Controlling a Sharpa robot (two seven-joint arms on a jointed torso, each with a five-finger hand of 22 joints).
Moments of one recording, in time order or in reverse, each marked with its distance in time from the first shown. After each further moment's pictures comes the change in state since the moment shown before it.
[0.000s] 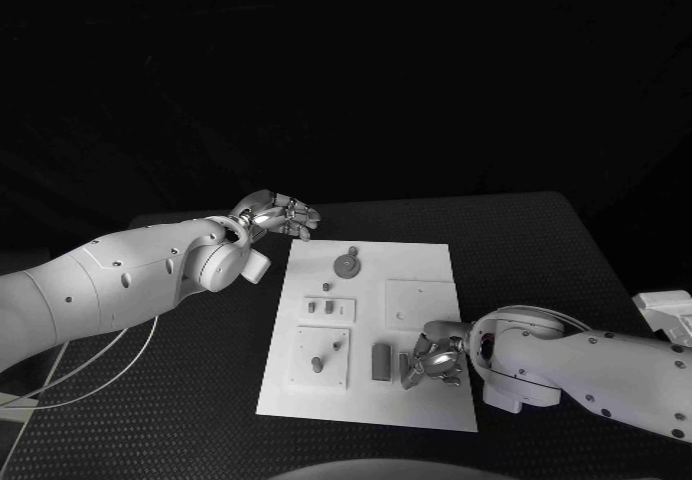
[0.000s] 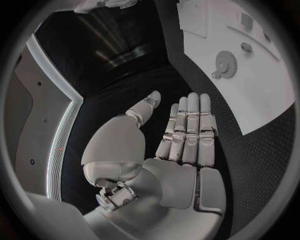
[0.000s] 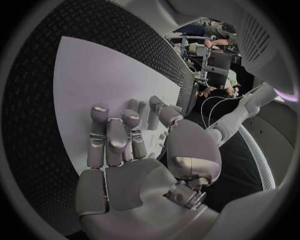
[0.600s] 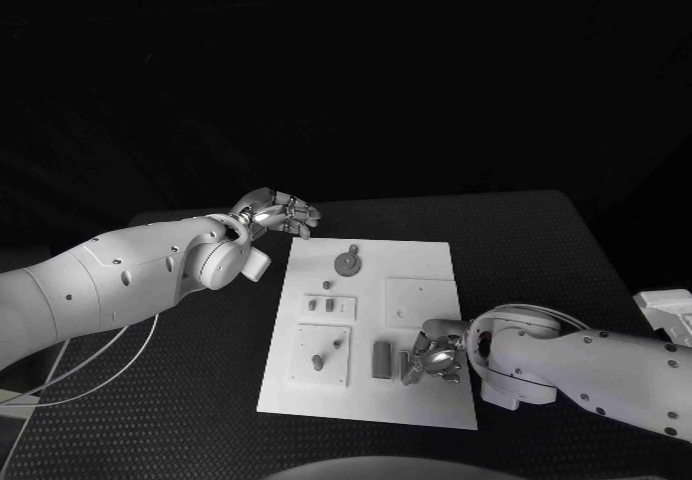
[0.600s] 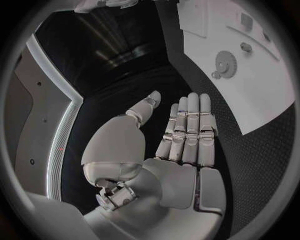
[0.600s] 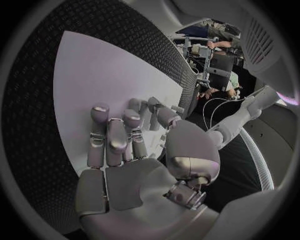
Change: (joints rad) left arm 0.000 0.000 0.000 0.000 0.000 0.001 0.000; left_hand -0.003 0.003 0.000 0.000 0.000 0.000 0.000 0.000 0.000 0.000 0.000 0.000 0.000 0.000 0.000 0.000 0.002 0.000 0.000 0.000 0.000 0.000; right arm -0.009 0.015 0.002 -0.019 -0.026 -0.003 -0.007; right_hand 0.006 0.099 -0.008 0.014 0.000 0.010 -0.010 0.023 0.004 0.010 -0.009 0.004 -0.001 0.013 -0.009 0.000 0.011 0.001 0.002 0.001 0.000 0.000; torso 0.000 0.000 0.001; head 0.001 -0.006
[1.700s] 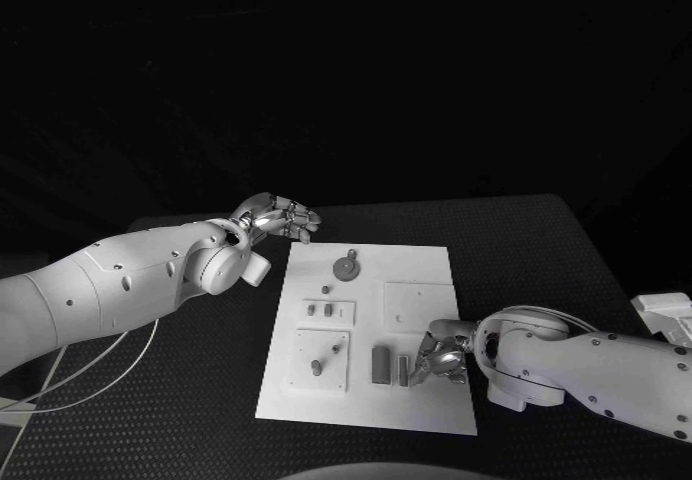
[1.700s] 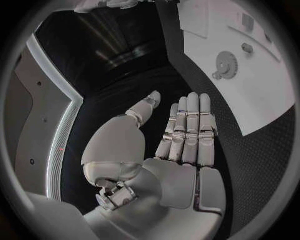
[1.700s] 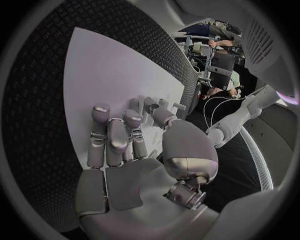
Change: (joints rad) left arm 0.000 0.005 0.000 -0.003 0.000 0.001 -0.001; left_hand 0.000 0.000 0.000 0.000 0.000 0.000 0.000 0.000 -0.001 0.000 0.000 0.000 -0.001 0.000 0.000 -0.004 0.003 0.000 0.000 0.000 0.000 0.001; right arm 0.009 -0.027 0.000 -0.002 -0.001 -0.008 0.015; right_hand 0.046 -0.045 -0.045 -0.011 0.003 -0.006 -0.012 -0.020 -0.027 0.006 0.001 0.004 0.000 0.003 0.003 0.003 -0.008 0.005 -0.005 -0.003 0.004 0.000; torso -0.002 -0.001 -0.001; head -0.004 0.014
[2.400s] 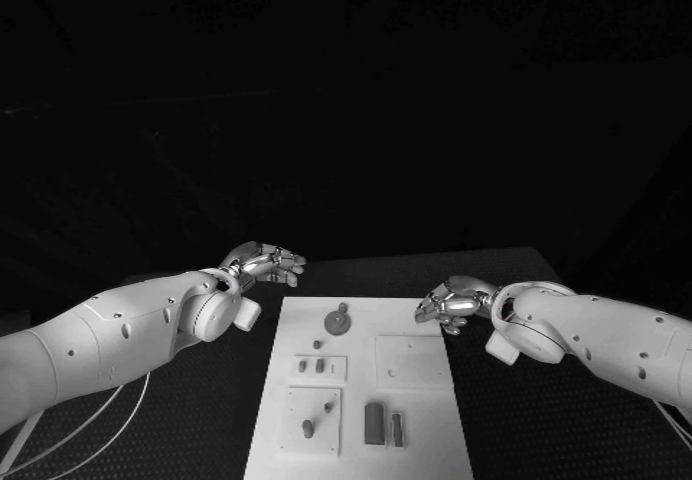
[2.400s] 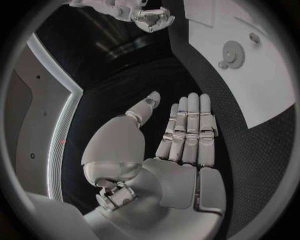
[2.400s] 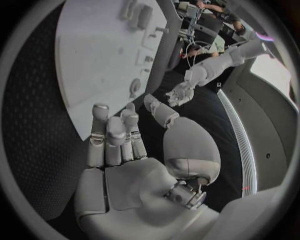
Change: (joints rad) left arm -0.006 0.049 0.000 -0.115 0.092 0.009 0.007; left_hand -0.009 0.001 -0.003 0.003 0.000 -0.011 0.004 0.000 -0.005 -0.002 0.002 -0.006 -0.005 -0.012 0.012 -0.031 0.004 0.001 -0.014 0.012 -0.008 -0.005; right arm 0.101 0.106 0.064 -0.461 0.326 -0.019 0.456; right_hand 0.026 -0.010 0.036 0.007 0.000 -0.107 0.046 -0.015 0.003 -0.085 0.034 -0.018 -0.001 -0.098 0.033 -0.059 -0.072 0.003 -0.061 0.029 -0.047 0.000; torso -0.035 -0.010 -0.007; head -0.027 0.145
